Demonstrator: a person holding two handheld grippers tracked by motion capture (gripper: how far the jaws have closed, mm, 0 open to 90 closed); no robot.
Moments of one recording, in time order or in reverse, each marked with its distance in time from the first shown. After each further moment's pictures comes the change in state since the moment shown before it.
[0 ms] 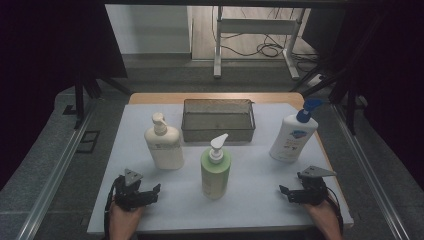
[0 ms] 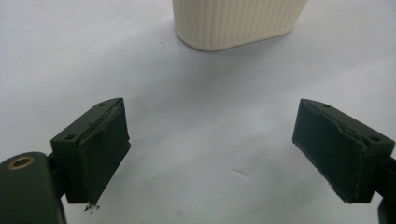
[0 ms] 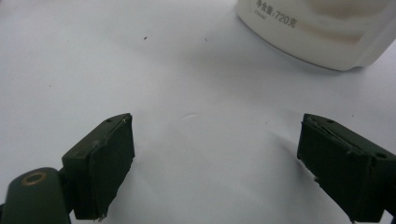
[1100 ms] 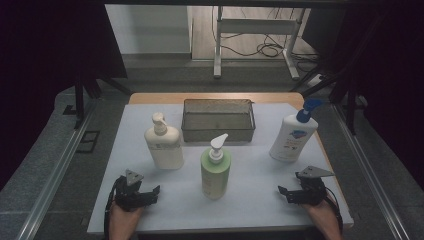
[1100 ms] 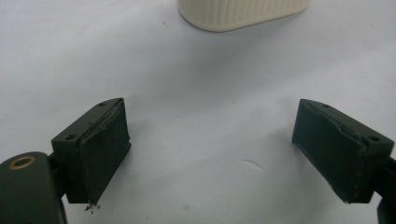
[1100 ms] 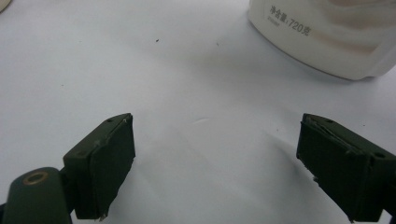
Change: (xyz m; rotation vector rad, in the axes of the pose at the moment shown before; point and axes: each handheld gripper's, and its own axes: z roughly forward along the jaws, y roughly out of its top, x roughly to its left) left arm 0.003 -0.005 0.009 0.045 0.002 0.003; right arm 0.004 0.002 0.001 -0.005 0.013 -0.027
